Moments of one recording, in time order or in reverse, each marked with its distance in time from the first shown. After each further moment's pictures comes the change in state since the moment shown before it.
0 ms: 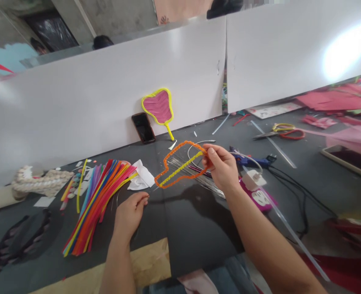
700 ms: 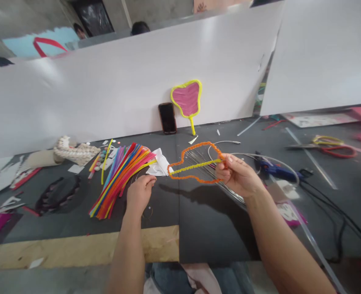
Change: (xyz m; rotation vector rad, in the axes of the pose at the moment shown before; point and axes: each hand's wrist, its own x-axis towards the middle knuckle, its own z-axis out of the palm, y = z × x) left_hand -0.002 -0.013 -0.006 0.048 0.128 -0.104; right_hand -0.008 0.001 -0.008 0.169 -0.396 0.498
